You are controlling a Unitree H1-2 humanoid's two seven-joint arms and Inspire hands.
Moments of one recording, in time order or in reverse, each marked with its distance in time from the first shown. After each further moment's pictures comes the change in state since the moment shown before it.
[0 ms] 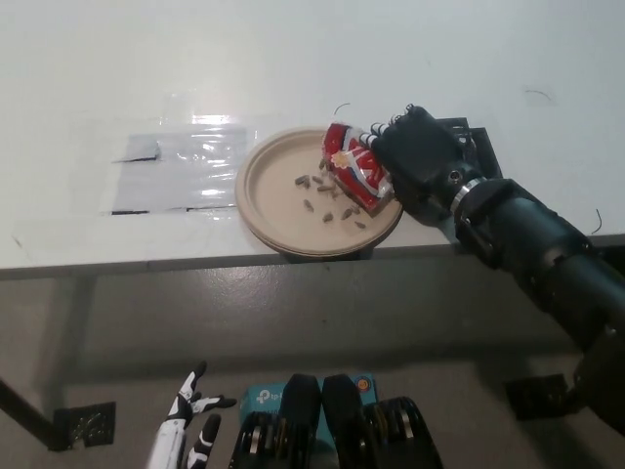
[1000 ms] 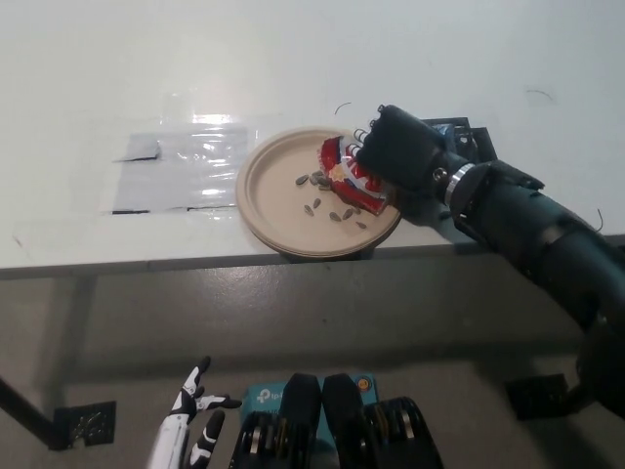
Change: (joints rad) left_arm -0.013 0.011 -0.016 0.000 0.005 0.000 0.008; right_arm -0.064 -0.005 0.207 0.010 -0.194 0.072 -0.033
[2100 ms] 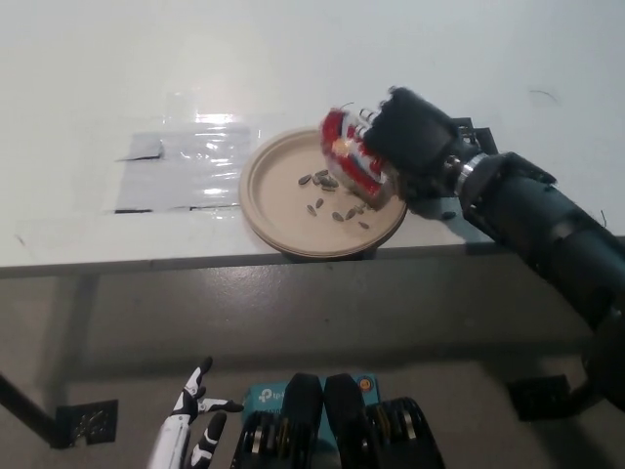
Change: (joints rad) left_arm -0.001 0.010 -0.010 0.000 0.000 0.000 0.000; right_arm 0.034 -0.016 -0.206 -0.008 0.018 -0.018 -0.059
